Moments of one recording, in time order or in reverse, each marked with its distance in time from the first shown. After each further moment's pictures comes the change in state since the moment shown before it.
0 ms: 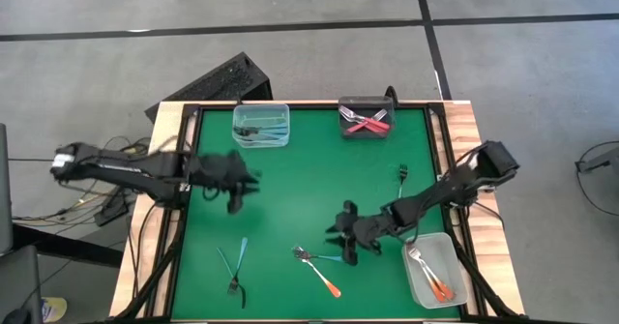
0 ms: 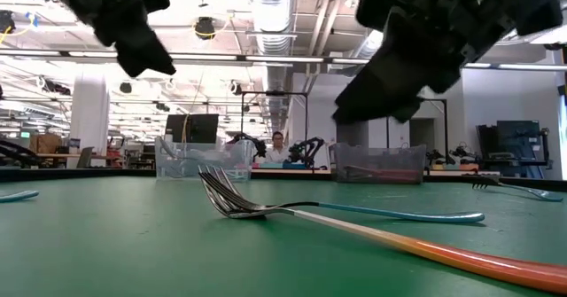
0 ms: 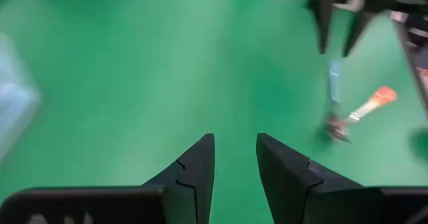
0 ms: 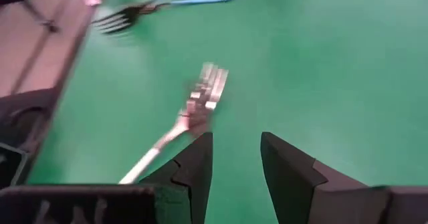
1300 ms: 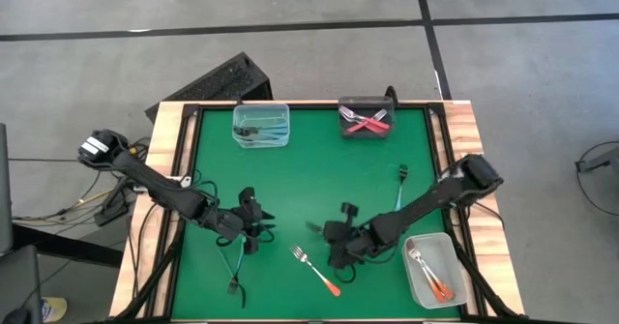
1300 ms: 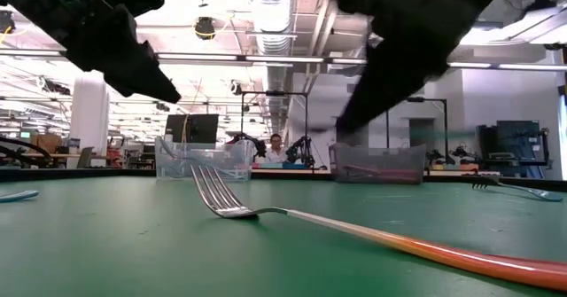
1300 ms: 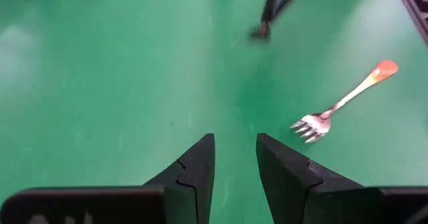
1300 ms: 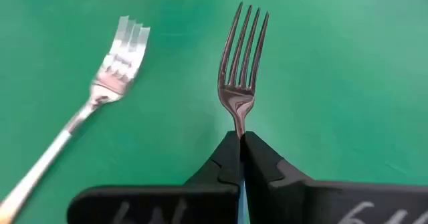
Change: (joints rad) left arm -0.444 0.411 -0.052 0.416 -0.404 -0.166; right arm 0.071 0.177 0.403 -0.680 0.259 0.125
